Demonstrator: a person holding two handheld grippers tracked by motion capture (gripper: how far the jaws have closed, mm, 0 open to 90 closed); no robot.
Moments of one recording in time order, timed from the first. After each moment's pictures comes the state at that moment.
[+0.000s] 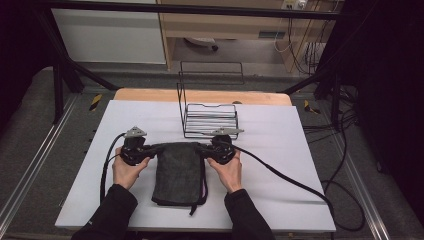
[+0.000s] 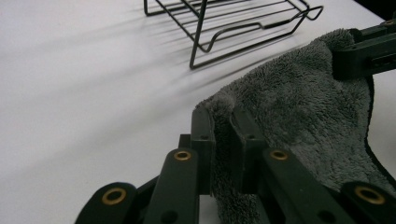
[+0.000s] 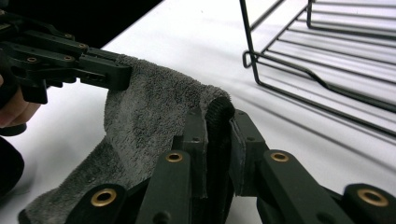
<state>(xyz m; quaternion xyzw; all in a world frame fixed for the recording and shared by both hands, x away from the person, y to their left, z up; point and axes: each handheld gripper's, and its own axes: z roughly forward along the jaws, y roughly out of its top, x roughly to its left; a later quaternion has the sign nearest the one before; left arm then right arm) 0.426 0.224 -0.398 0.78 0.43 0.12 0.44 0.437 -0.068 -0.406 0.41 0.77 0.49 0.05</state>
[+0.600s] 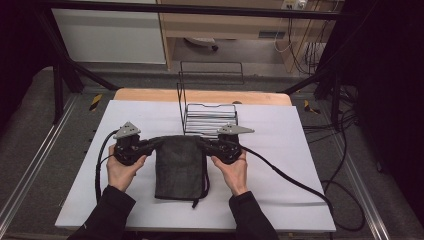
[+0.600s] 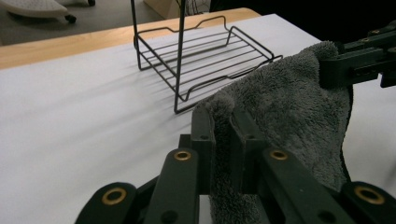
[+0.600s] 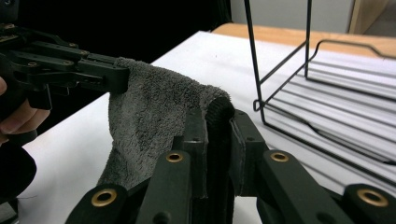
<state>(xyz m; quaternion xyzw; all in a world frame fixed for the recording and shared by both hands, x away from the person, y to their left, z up) 0.401 0.221 -0.356 0.76 0.39 0.16 0.49 0.417 -0.080 -0.372 0.37 0.74 0.55 0.09</state>
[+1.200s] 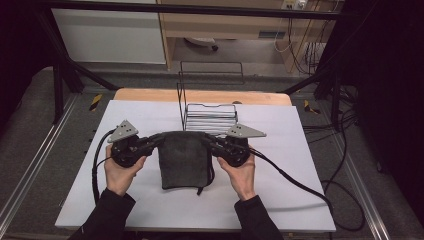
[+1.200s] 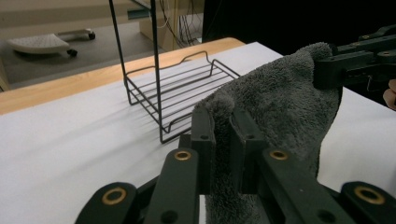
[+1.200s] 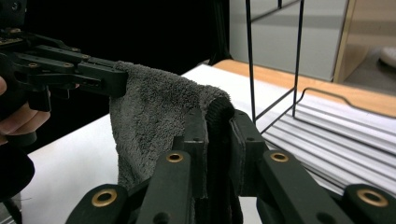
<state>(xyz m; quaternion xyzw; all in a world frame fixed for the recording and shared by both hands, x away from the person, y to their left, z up) 0.378 0.212 -0.326 0.75 0.36 0.19 0.52 0.393 -0.095 -0.343 0.33 0.73 0.58 0.14</state>
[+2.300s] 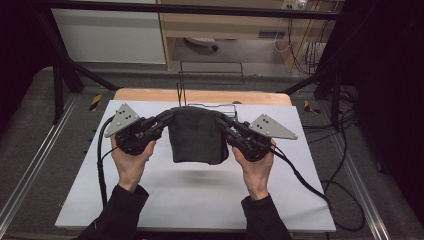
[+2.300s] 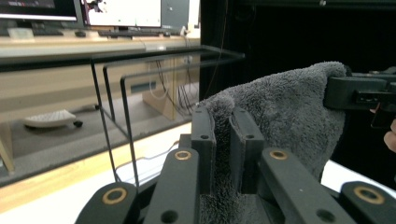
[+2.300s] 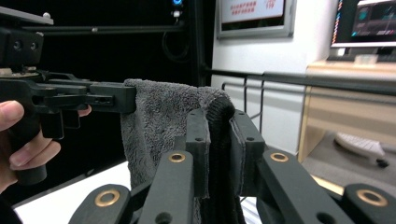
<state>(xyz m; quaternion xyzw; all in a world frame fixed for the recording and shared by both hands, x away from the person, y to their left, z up) 0.370 0.179 -0.267 0.68 0.31 0.25 0.62 0.365 -0.124 -0.279 0.28 0.65 0.66 0.25</state>
